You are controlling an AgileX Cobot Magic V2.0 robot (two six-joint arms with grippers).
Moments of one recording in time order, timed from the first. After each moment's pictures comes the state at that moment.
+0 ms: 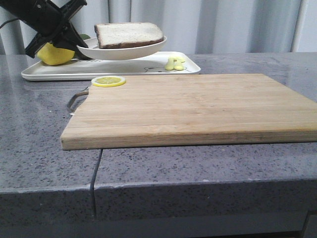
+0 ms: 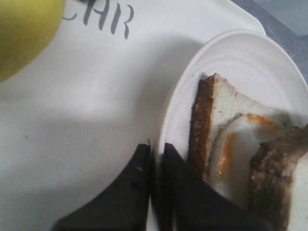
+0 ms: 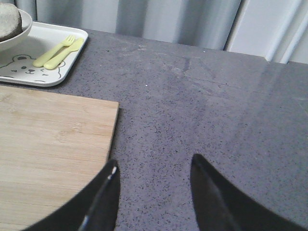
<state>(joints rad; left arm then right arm) -0.03 2.21 -1.98 -0.81 0.82 0.09 -0.02 0.51 -0.52 0.18 0.35 -0.29</state>
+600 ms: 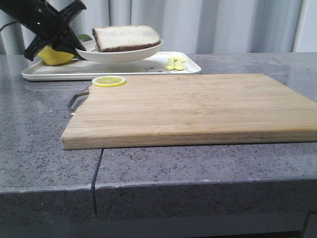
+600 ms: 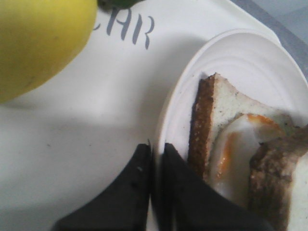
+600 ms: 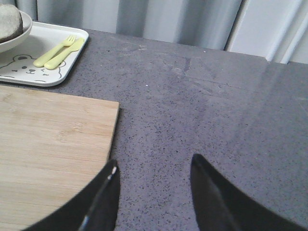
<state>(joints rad) -0.03 2.23 -1.98 -0.78 0.79 0.06 -0.02 0.51 -0.52 0.18 0.35 -0.29</state>
